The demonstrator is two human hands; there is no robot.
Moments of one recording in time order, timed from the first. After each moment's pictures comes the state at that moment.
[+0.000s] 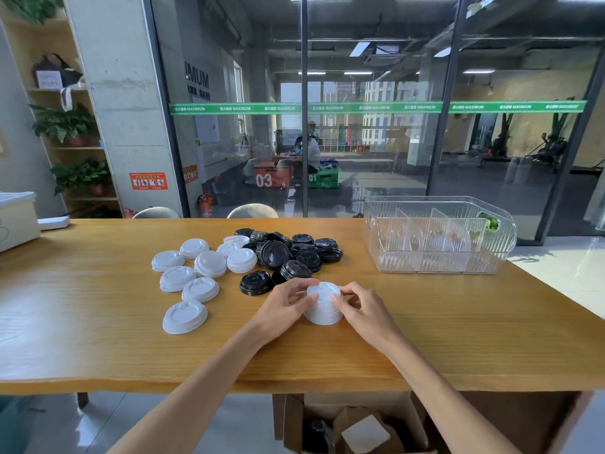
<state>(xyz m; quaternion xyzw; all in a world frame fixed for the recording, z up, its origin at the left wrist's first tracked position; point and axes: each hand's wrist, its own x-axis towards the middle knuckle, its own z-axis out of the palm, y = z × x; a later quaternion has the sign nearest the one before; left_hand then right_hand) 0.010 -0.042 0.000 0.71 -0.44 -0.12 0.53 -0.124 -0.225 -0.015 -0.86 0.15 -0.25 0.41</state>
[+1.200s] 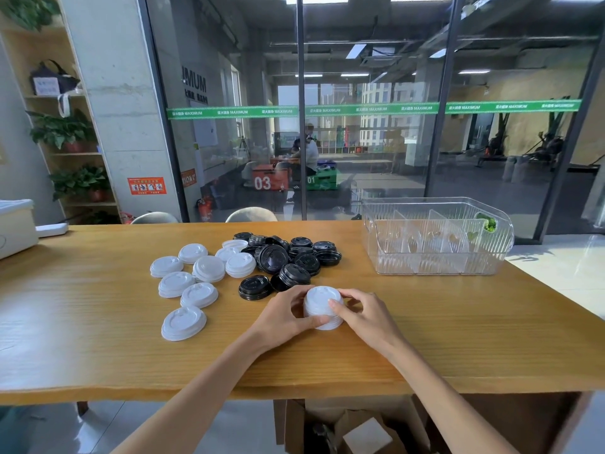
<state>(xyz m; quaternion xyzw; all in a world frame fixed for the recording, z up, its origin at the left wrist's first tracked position) 0.010 -0.041 -0.003 0.74 -0.46 -0.11 0.47 -0.132 -0.222 -0.010 -0.86 0.16 -0.26 0.40</state>
